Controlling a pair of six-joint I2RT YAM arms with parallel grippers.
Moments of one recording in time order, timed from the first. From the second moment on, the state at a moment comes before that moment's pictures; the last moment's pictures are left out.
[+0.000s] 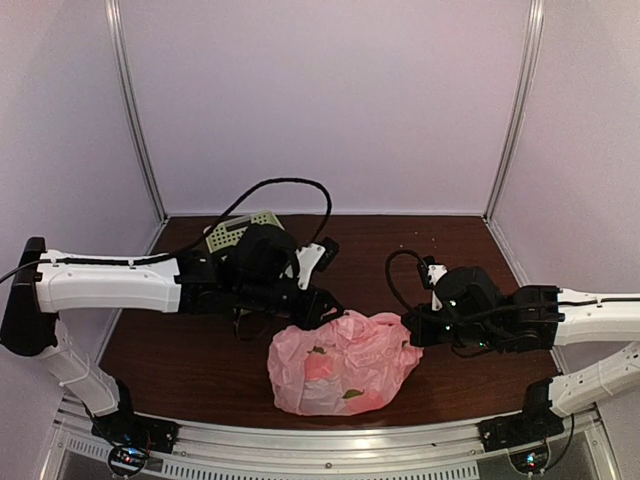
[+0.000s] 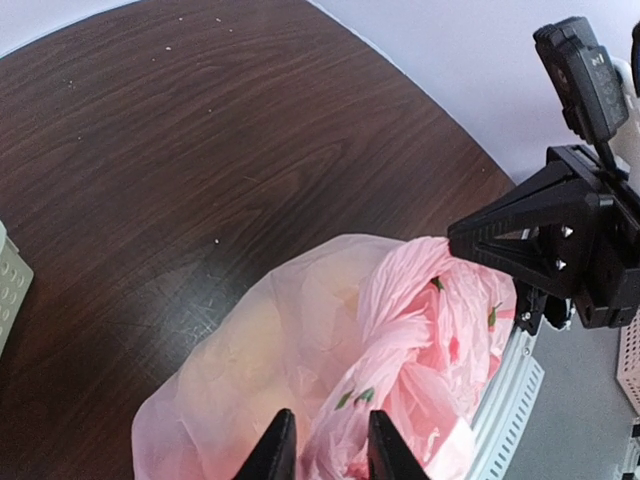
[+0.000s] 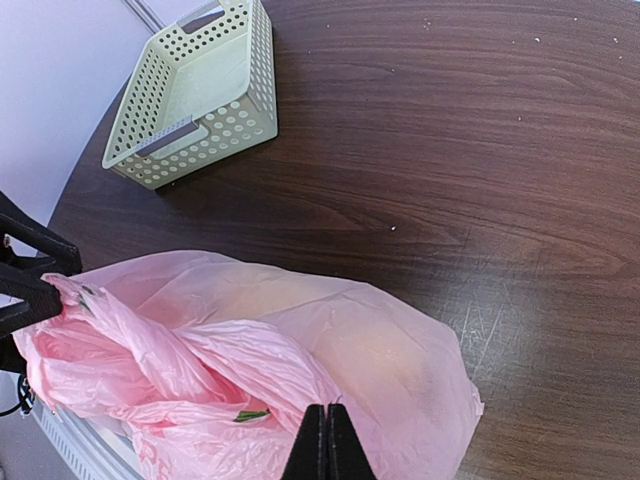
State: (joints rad) left arm -1.10 1.54 1.13 -0.21 0.08 -0.44; right arm 1.11 1.07 0.75 -0.41 0.37 0.79
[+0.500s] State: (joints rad) left arm -1.10 1.57 1.15 -0.21 0.14 -0.42; right arm 1.11 1.06 0.75 -0.41 0.38 0.80
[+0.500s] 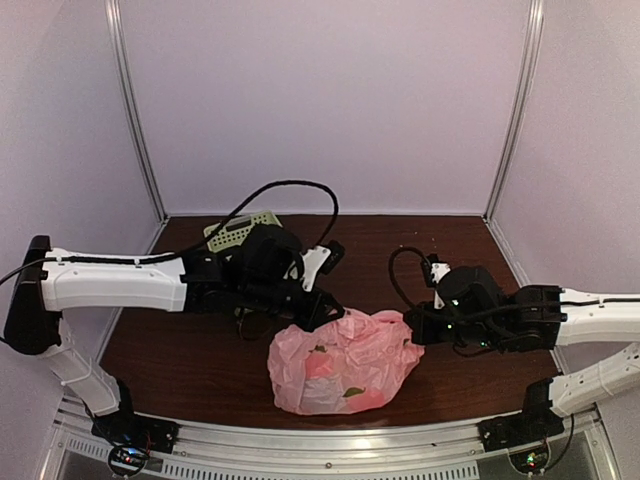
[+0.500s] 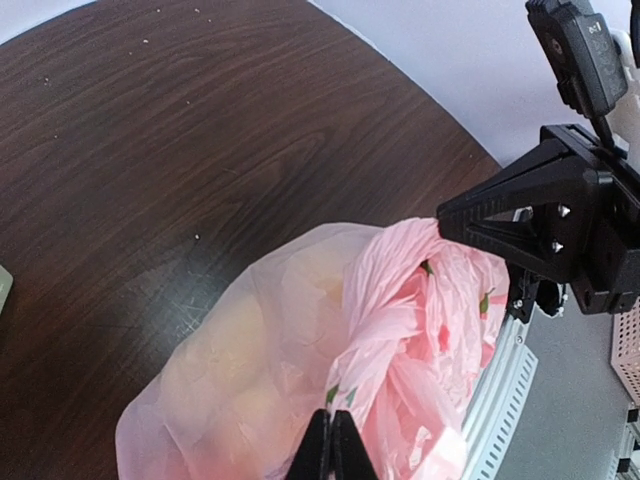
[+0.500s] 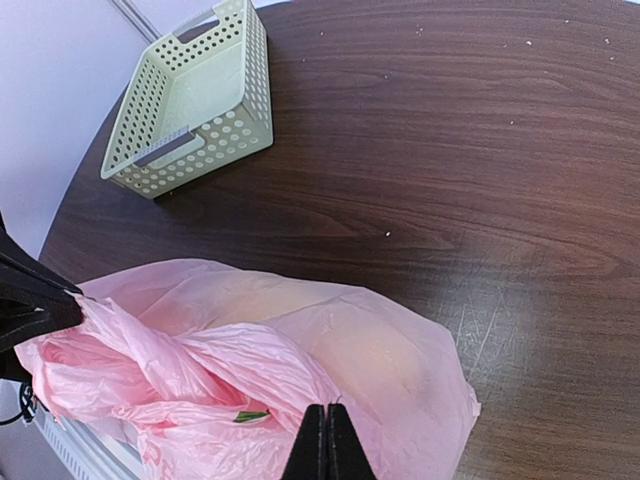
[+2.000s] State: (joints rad) left arm -1.06 1.22 0.80 0.05 0.00 -0.53; right arm 1.08 0.92 0.91 -0.62 0.53 0.78
